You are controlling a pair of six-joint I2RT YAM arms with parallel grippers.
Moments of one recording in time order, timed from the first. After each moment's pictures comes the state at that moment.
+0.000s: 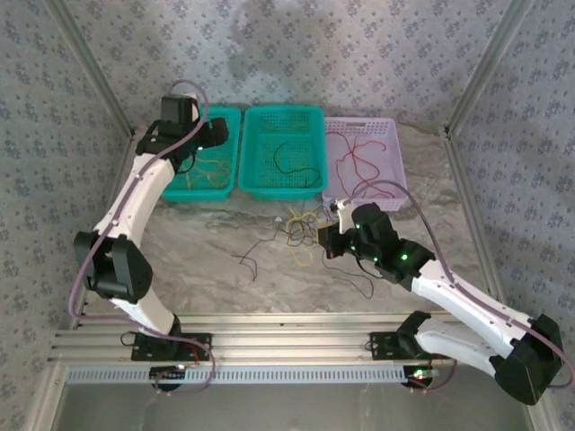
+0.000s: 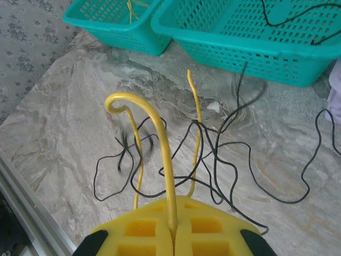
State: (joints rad) left arm -0.22 1.64 1.62 -0.58 -0.04 -0.34; right arm 0.72 0.97 0.73 -0.30 -0.12 0.36
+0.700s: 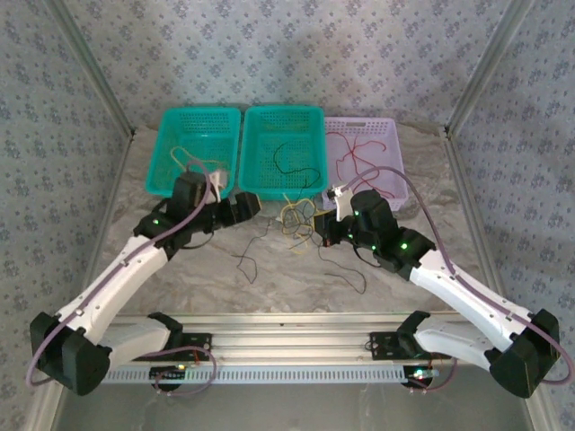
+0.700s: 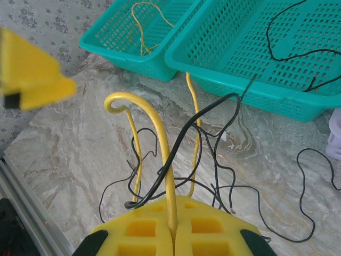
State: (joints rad) left arm -0.50 1.09 0.93 -0.50 0.26 -0.75; right arm 0.71 1.02 0.86 -0.33 -0.13 0.34
